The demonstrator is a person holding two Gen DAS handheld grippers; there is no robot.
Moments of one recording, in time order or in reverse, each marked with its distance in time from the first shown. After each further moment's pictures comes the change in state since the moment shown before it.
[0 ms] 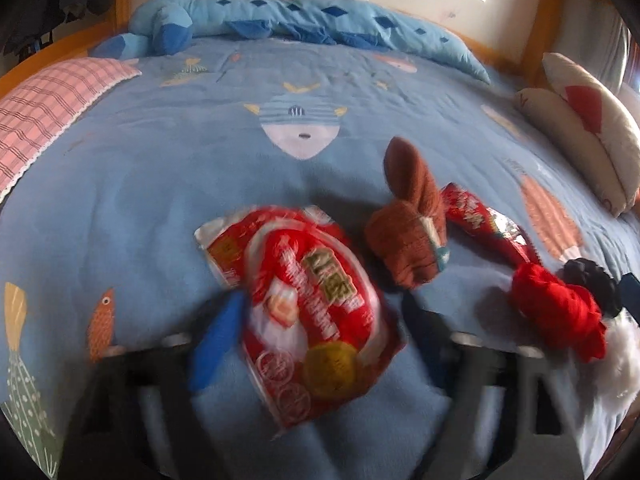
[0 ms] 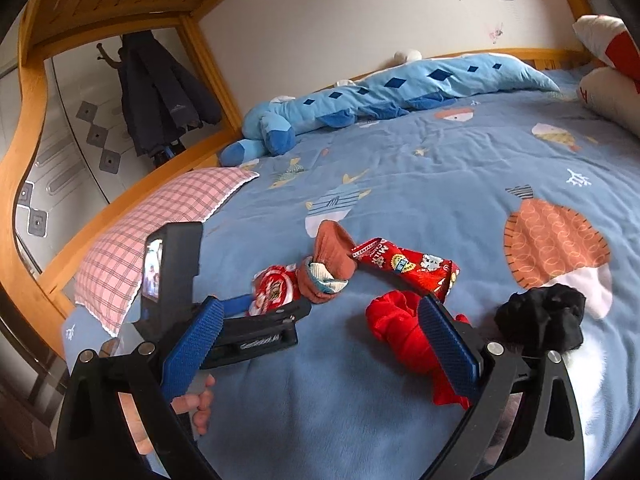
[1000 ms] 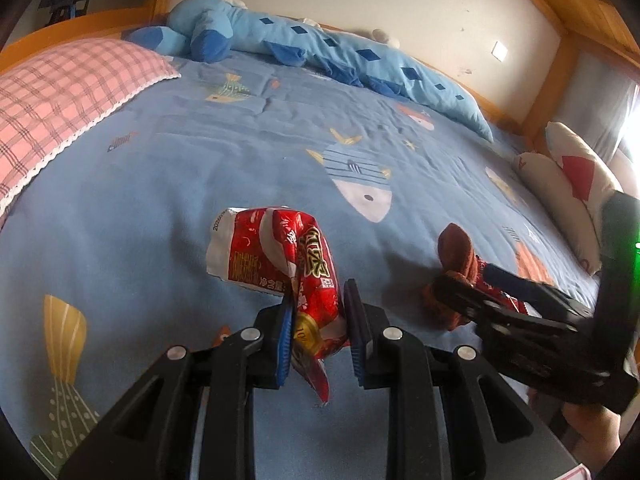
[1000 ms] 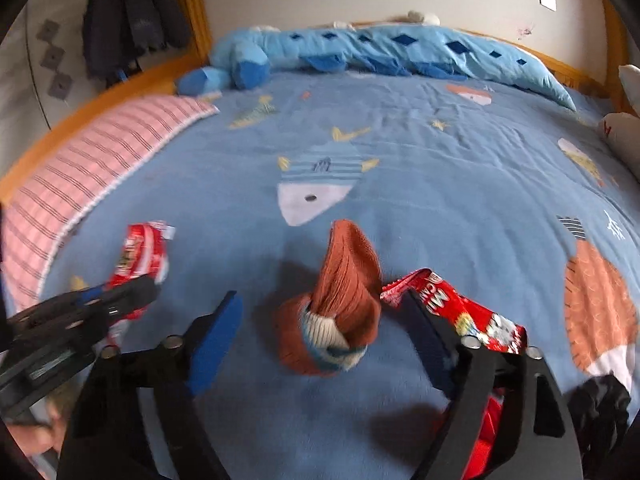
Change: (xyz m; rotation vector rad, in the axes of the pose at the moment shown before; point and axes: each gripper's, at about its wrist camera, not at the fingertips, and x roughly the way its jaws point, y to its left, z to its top) left arm -0.040 0.081 0.014 -0.149 -0.111 -0.089; right arm 0.159 0.035 0.029 -0.163 0.256 -0.232
